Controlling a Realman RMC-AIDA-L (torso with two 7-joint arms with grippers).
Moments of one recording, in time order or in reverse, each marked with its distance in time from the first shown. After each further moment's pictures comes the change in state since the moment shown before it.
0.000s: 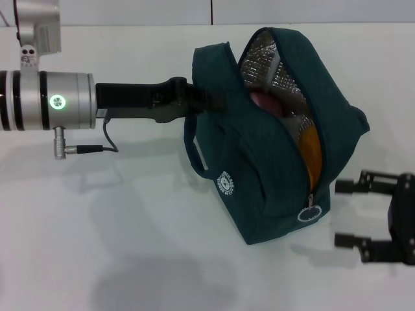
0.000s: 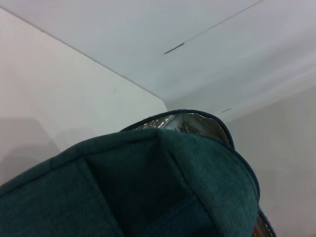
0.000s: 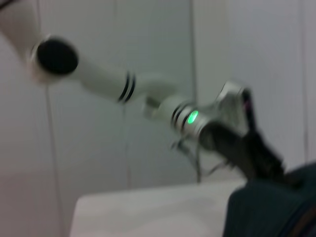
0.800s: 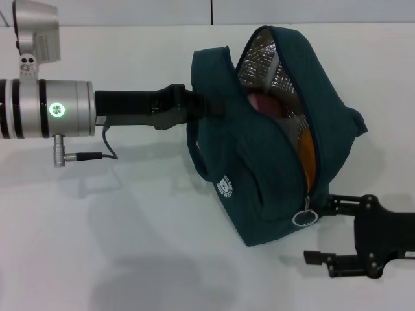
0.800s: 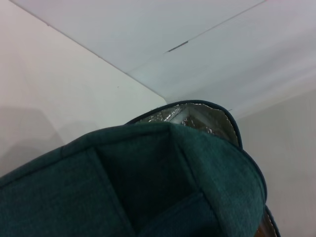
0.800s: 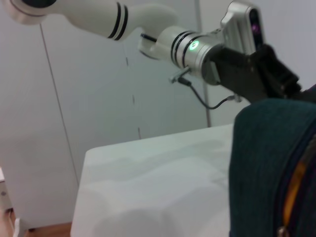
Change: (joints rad) left arm 0.019 -0.008 0.000 0.000 0.000 0.003 0.000; right arm 0.071 0.046 -0.010 0.119 -0.132 0.120 -0.010
